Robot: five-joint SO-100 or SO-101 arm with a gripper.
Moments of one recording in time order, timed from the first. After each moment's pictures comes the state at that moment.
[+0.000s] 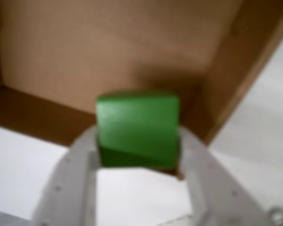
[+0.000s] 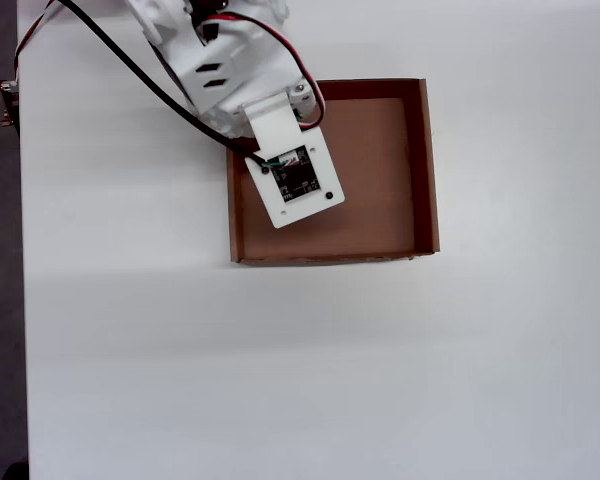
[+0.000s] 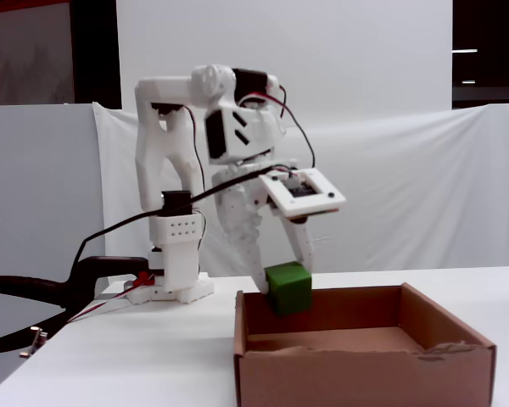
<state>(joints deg) -33.6 98.7 110.3 55.5 -55.7</state>
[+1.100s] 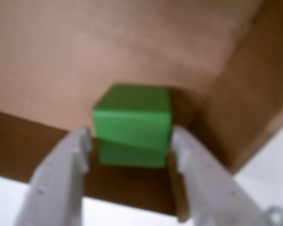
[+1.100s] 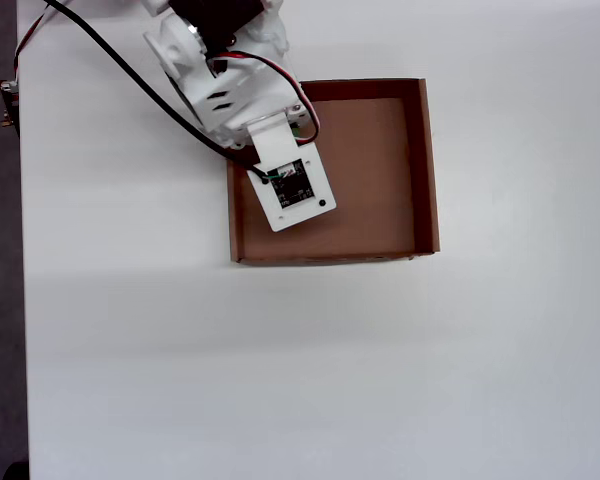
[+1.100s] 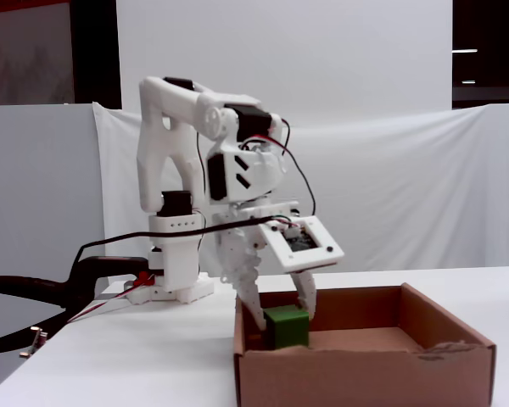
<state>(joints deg) -33.2 94.1 116.7 46.6 -55.7</state>
